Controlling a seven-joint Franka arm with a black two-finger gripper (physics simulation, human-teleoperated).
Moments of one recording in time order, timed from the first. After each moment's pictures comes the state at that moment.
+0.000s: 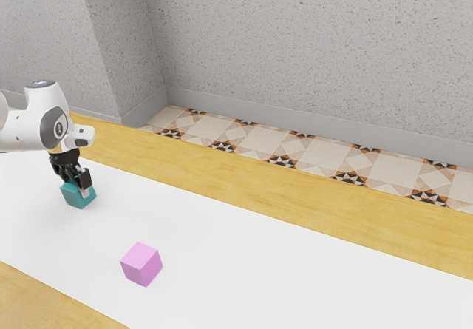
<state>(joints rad) 0.43 0.49 0.09 -1.83 0.00 2.30 0.62</state>
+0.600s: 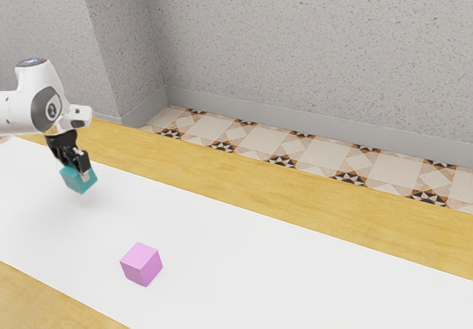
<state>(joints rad) 0.43 0.34 0.06 -1.89 0.00 2.27 0.61</state>
